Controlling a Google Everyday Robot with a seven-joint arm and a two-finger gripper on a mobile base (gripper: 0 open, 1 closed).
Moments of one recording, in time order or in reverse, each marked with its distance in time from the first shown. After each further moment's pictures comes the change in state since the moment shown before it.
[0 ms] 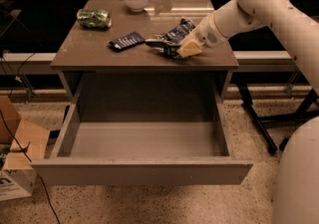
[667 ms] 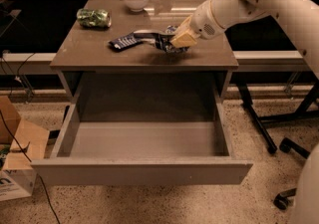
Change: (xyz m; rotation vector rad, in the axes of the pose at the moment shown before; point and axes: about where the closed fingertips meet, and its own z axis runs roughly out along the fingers) arm -0.046 0.025 -0.024 0.001 -0.063 -0.127
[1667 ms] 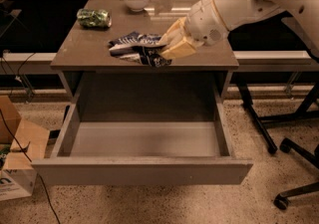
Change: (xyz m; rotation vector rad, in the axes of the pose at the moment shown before) arm -0.051 0.108 -0.040 -0.232 -0.128 -0.272
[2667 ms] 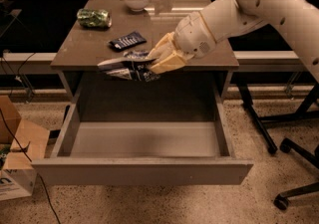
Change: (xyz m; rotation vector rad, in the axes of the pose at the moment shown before) arm -0.005 0.030 0.032 -0.138 -0.087 0.010
